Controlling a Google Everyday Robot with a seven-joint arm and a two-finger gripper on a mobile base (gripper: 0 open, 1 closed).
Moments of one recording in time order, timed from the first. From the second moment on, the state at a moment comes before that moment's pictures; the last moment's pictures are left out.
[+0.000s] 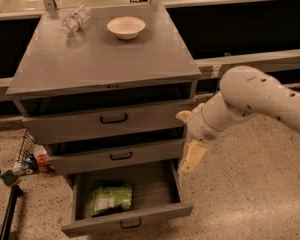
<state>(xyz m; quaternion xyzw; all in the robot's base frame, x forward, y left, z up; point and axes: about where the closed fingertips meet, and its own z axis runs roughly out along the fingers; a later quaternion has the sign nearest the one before) 0.506 -0.088 0.717 -0.68 0.69 0.13 0.22</state>
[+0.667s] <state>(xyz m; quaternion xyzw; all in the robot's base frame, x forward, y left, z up) 0.585 -0.002 0.551 -0.64 0.69 0.21 0.26</state>
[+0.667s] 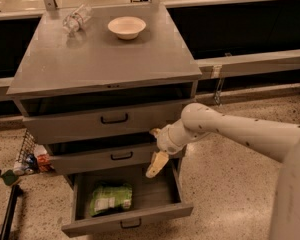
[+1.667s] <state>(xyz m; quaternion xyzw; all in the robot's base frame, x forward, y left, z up) 0.569 0.022 0.450 -0.64 0.69 0.25 0.21</state>
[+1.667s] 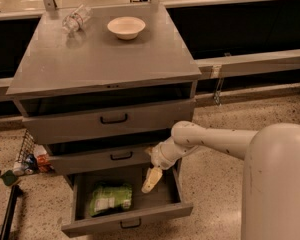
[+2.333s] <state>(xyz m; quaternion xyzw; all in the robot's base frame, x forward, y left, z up) 0.561 0.054 0.371 -0.60 0.70 0.32 0.20</state>
